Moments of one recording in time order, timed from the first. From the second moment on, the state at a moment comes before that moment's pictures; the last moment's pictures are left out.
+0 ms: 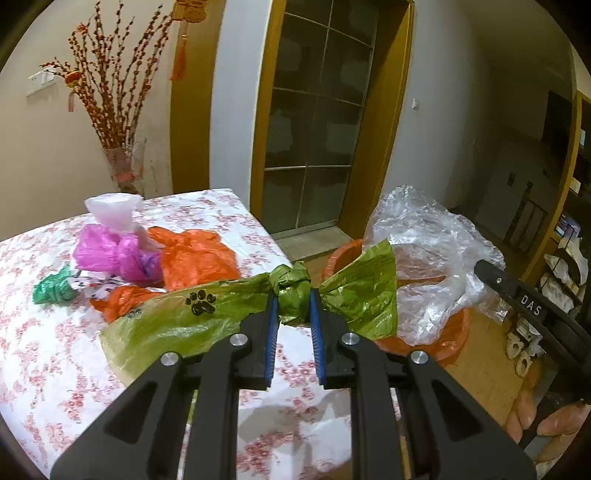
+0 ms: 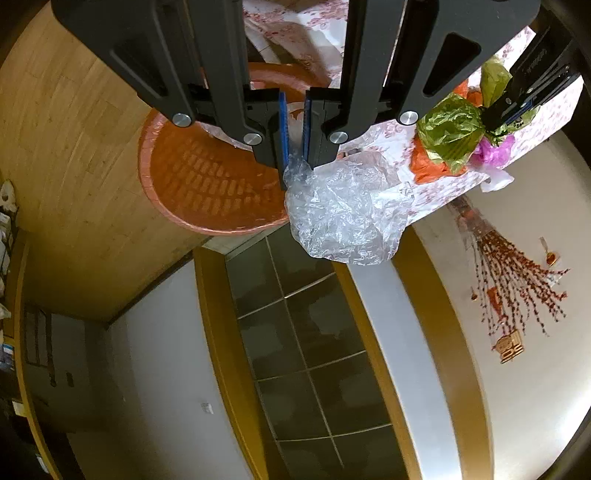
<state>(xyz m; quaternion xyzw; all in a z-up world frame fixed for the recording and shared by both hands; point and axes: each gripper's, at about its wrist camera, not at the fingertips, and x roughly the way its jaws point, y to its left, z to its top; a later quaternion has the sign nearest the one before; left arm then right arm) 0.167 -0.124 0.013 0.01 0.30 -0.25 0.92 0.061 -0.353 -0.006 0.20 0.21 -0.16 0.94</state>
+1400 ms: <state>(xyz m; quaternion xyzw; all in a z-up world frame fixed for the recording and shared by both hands) 0.219 -0.238 -0.047 0.02 0.35 -0.32 0.88 0.075 -0.428 -0.042 0.24 0.22 -0.26 0.91</state>
